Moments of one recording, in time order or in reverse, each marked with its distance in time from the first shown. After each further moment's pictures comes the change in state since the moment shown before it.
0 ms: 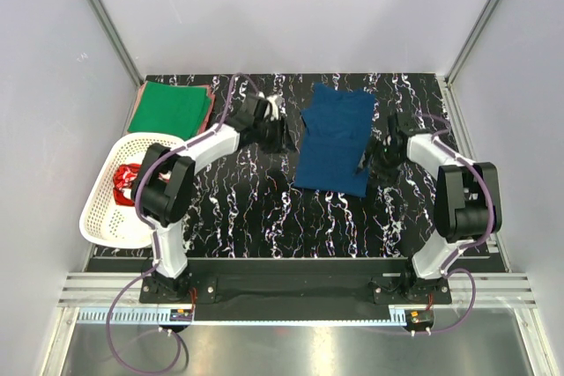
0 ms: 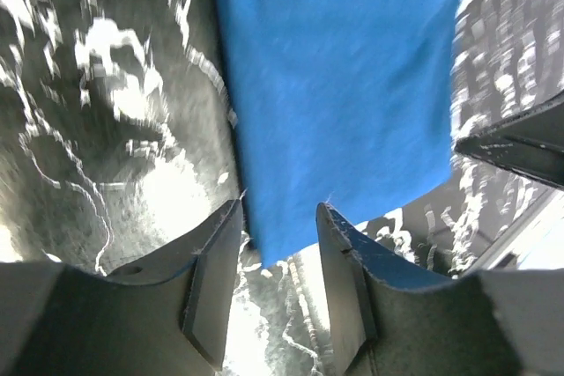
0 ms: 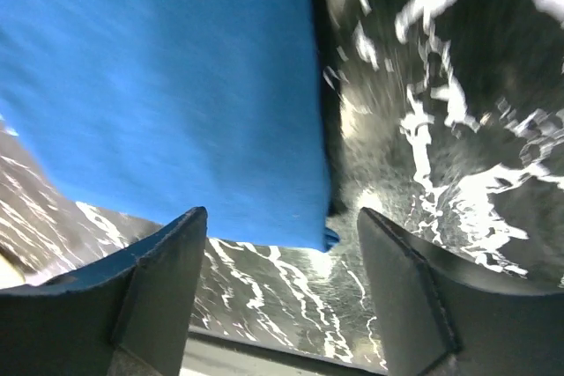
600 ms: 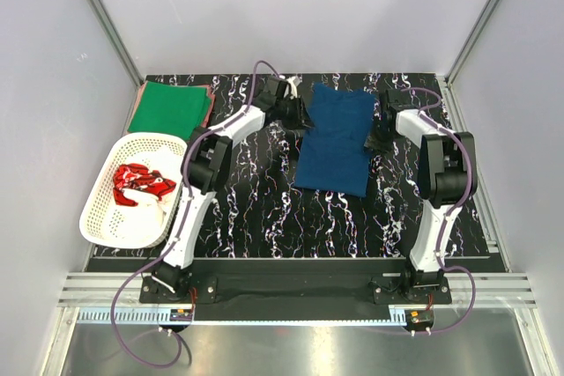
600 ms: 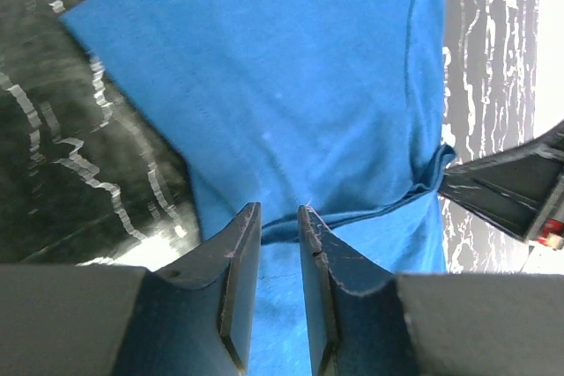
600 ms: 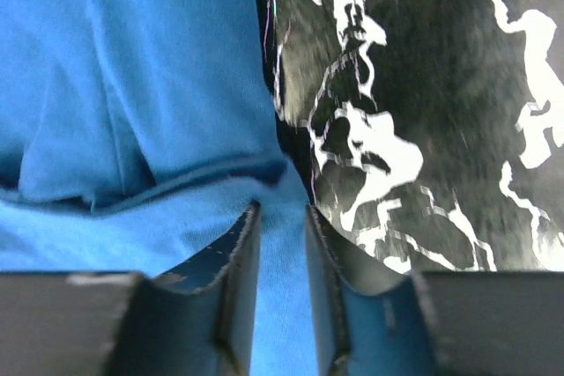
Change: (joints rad) left arm 0.013 0.579 0.662 0.008 0.099 -0.059; right arm 0.000 0.342 0.341 0.051 0.193 -0.067
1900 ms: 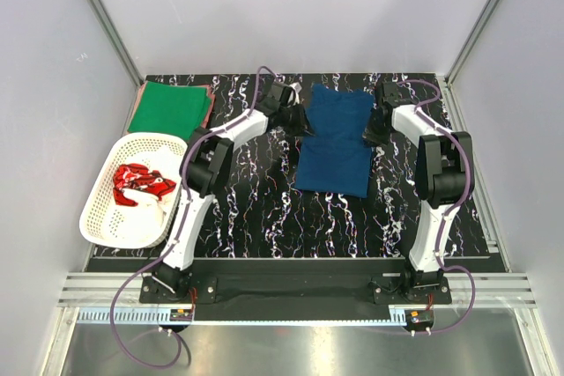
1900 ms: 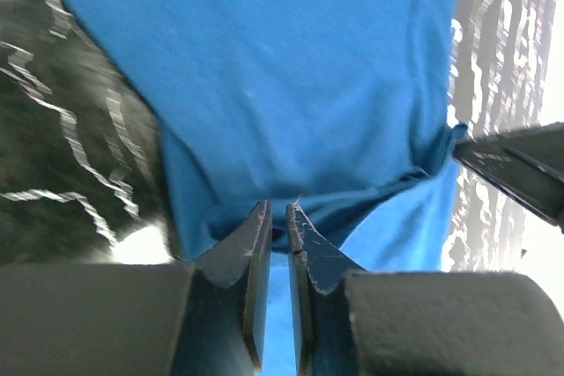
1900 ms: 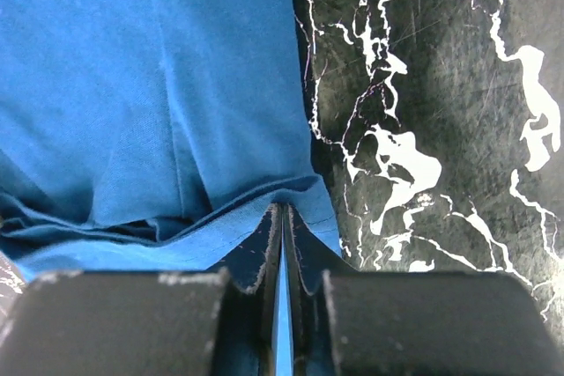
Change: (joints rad) left arm -0.037 -0.082 -0.126 0.000 -0.072 -0.066; right arm 0.035 -0.009 0.064 -0.014 0.069 0.064
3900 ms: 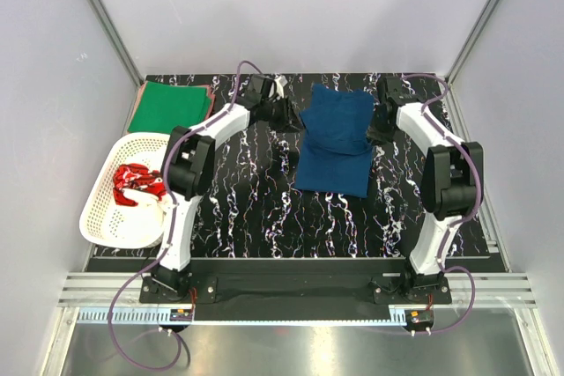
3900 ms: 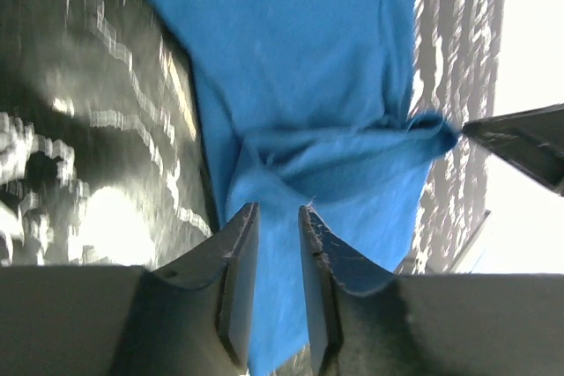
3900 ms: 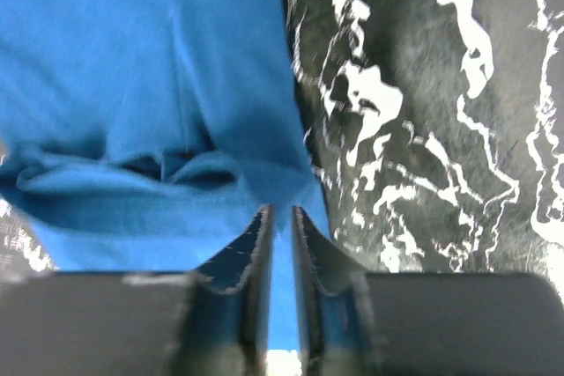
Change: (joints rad) left arm 0.088 -0.126 -0.097 -0.042 0.142 0.041; right arm 0.019 -0.108 0.010 -0.119 0.071 0.007
